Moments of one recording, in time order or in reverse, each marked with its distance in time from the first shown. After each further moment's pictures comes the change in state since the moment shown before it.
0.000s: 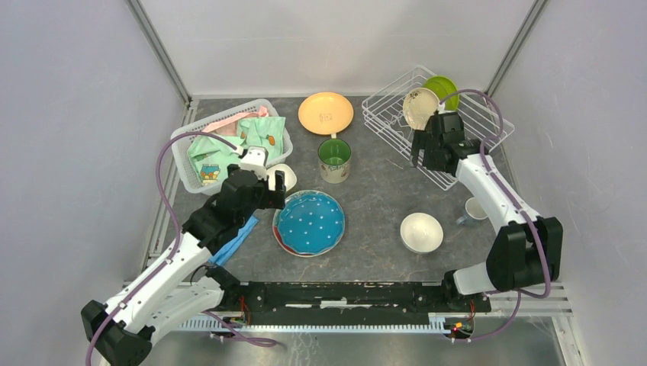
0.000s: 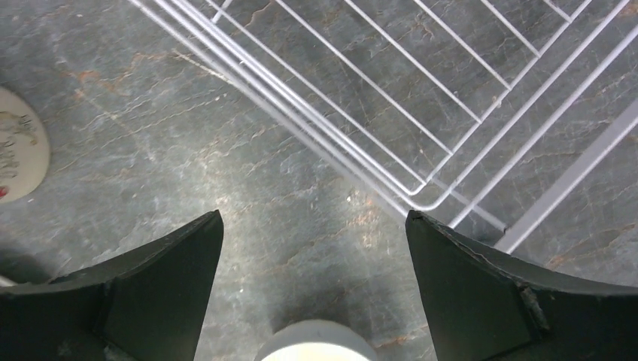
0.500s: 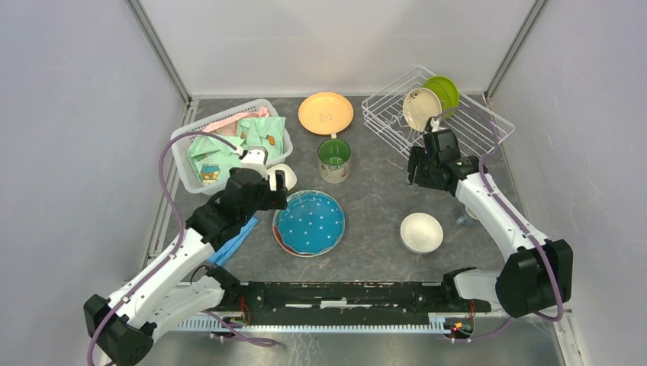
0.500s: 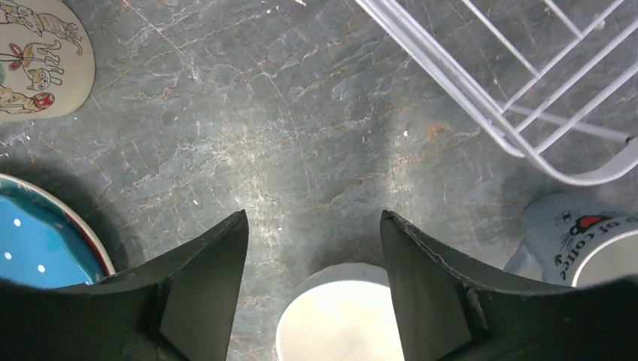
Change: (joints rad) left arm 0.000 0.030 0.005 -0.037 0.004 -0.106; right arm 0.070 -0.166 -0.136 -0.033 -0.079 0.100
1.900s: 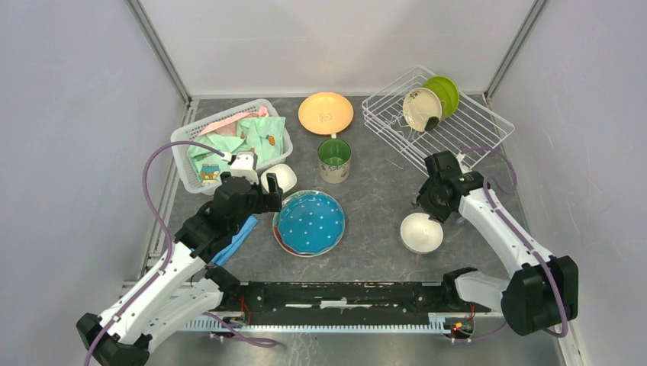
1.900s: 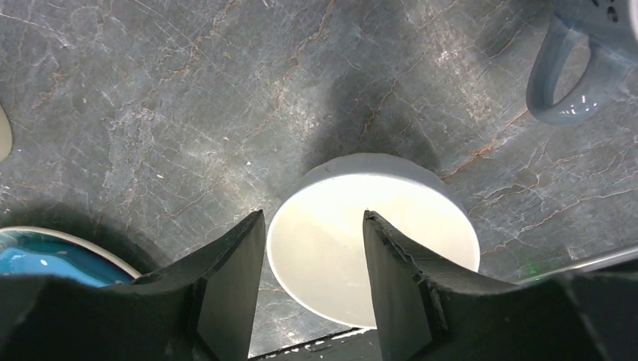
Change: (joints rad) left arm 0.000 -0.119 -0.034 -0.006 -0.012 -0.016; right arm 0.024 -0.109 -0.140 -0.243 0.050 0.537
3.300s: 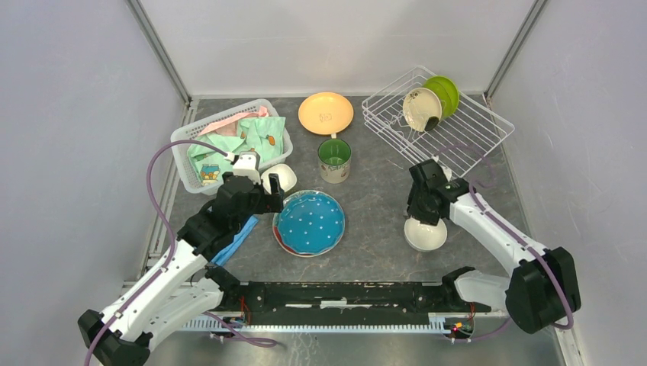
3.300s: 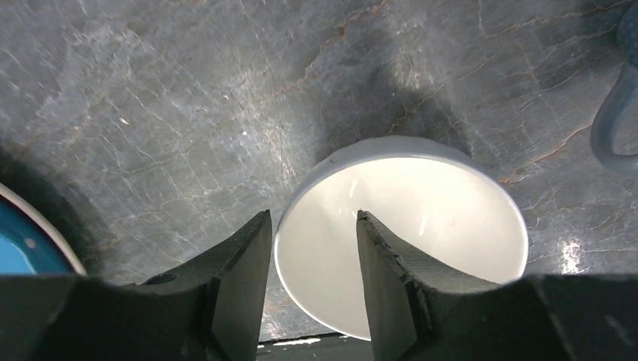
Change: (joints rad) left arm 0.000 0.022 -0.003 0.000 0.010 0.000; right arm 0.117 0.018 -0.071 0.105 -0.003 -0.188
